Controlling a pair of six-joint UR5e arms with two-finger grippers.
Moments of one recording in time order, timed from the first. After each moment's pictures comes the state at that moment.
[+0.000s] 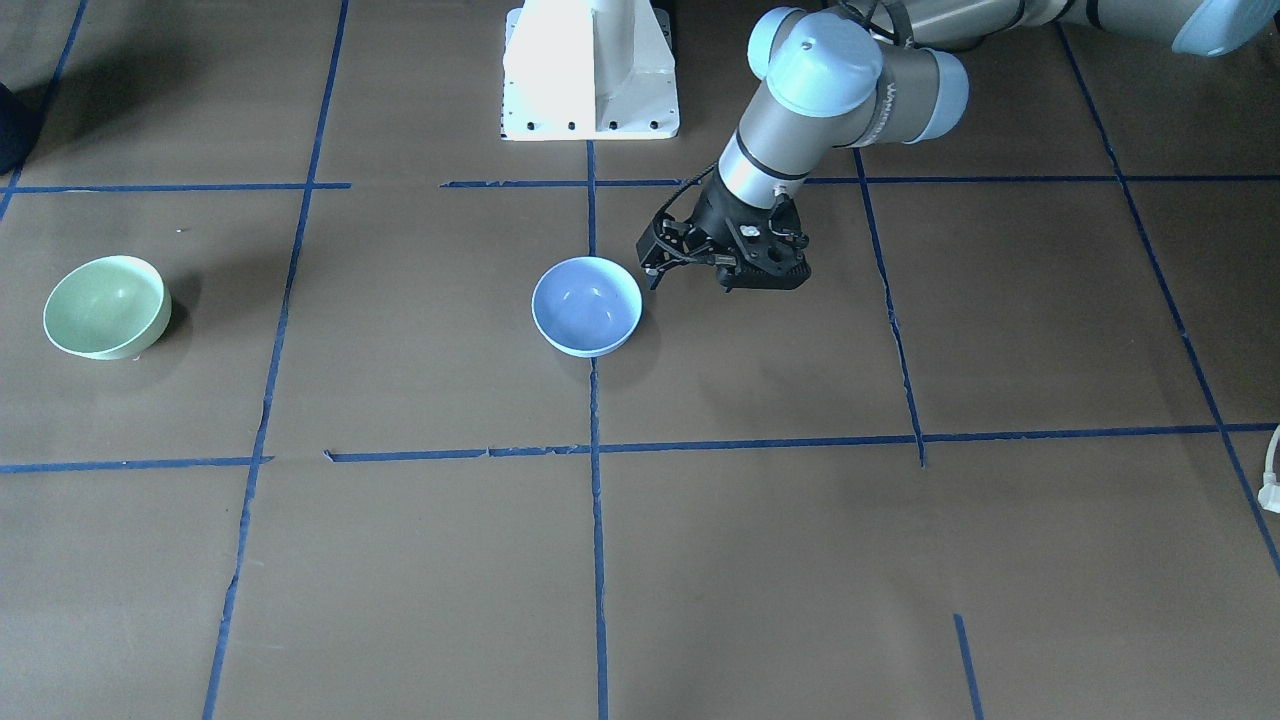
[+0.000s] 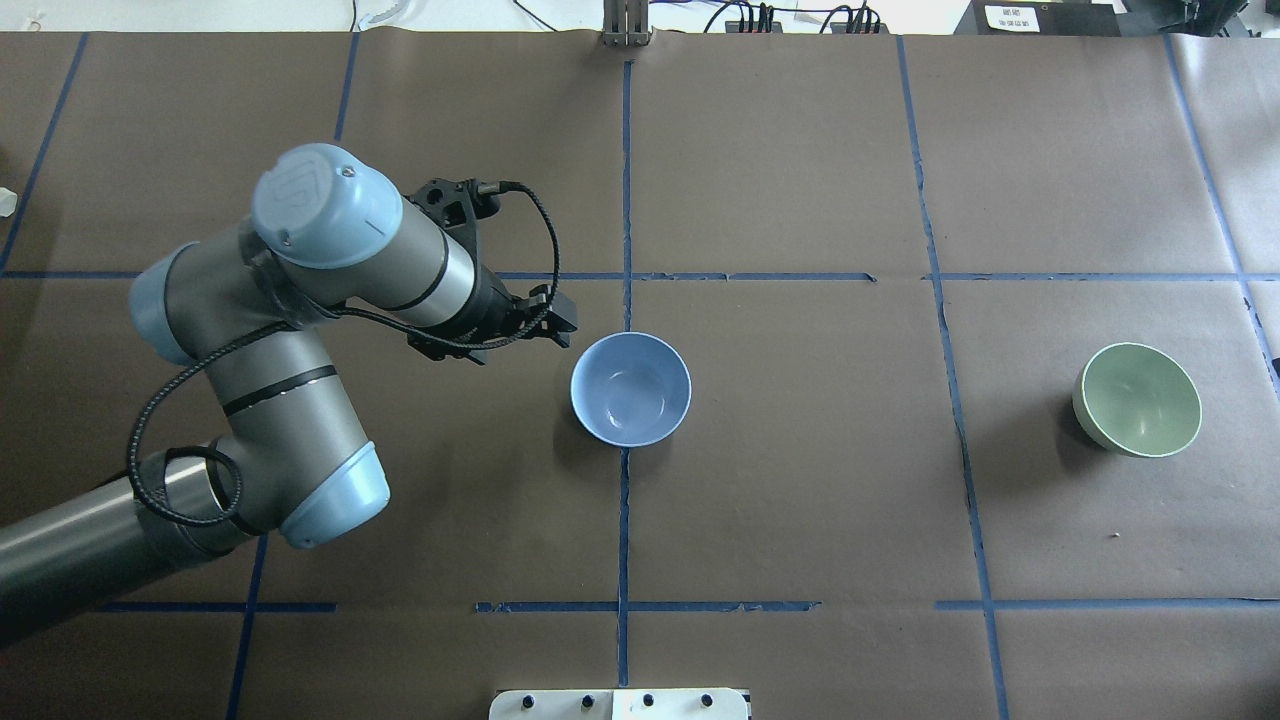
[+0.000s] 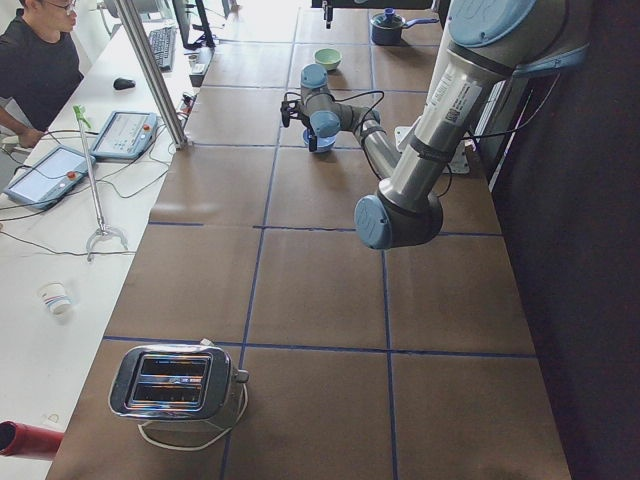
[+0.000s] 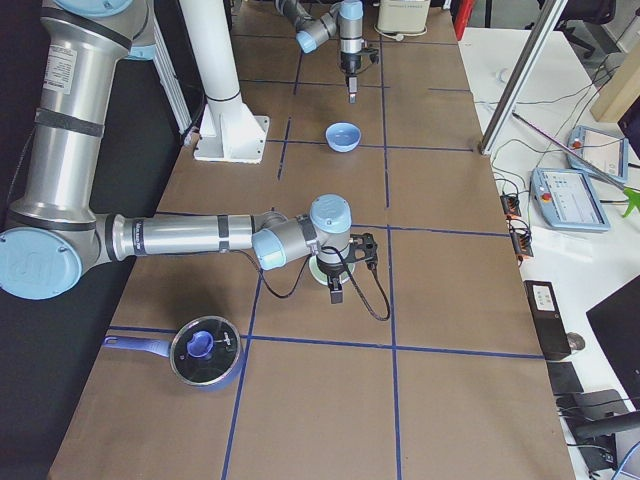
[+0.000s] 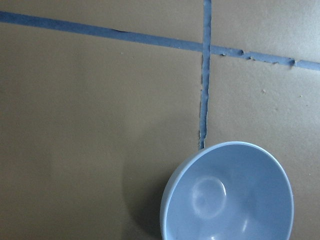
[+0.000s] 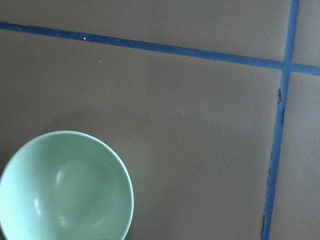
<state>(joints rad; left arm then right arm) -0.66 -2.12 -1.76 -1.83 -2.07 -1.33 1.22 -1.81 1.80 -1.12 2.28 0.41</state>
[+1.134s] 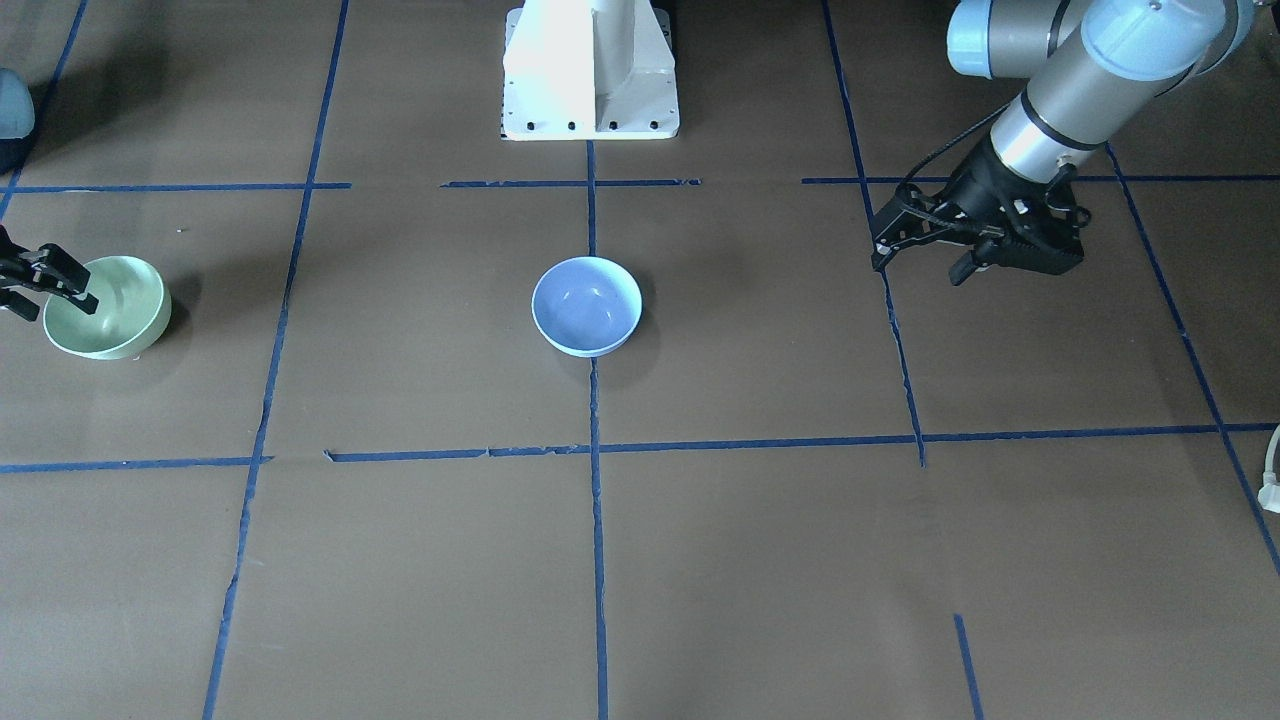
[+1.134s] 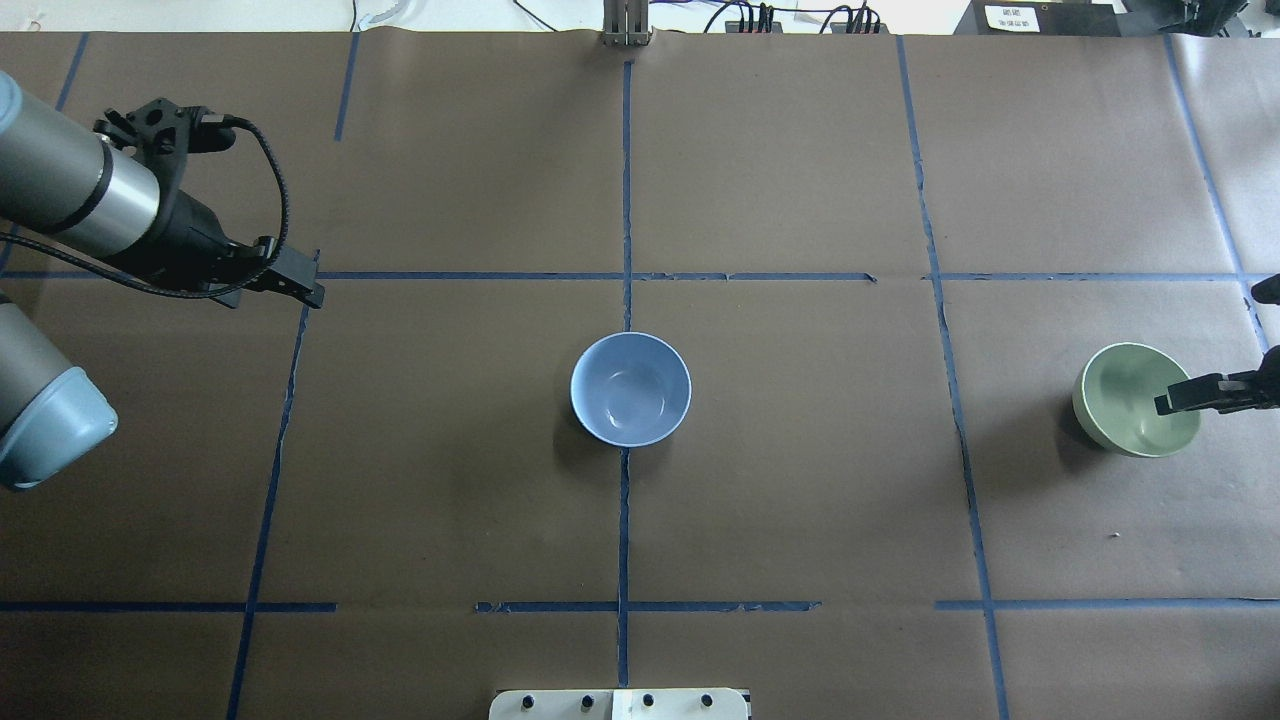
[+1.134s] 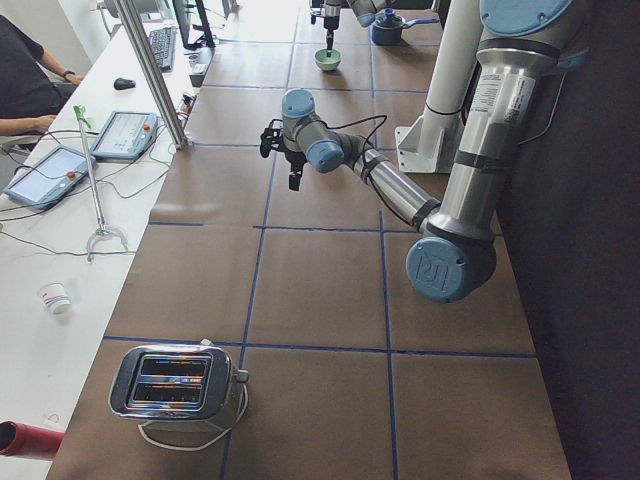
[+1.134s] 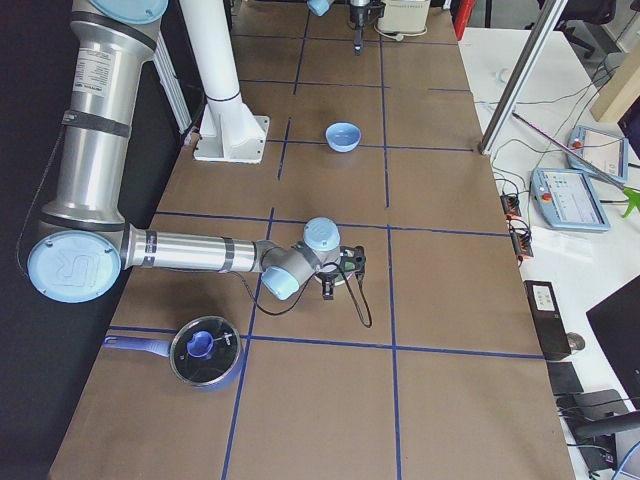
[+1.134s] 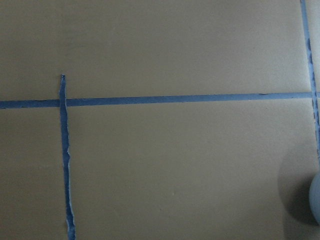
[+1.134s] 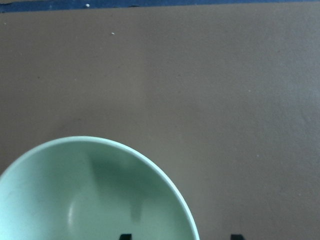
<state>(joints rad) -0.93 -1.78 -1.96 -1.78 -2.22 -0.86 1.01 -1.77 1.60 -0.74 2.23 0.81</state>
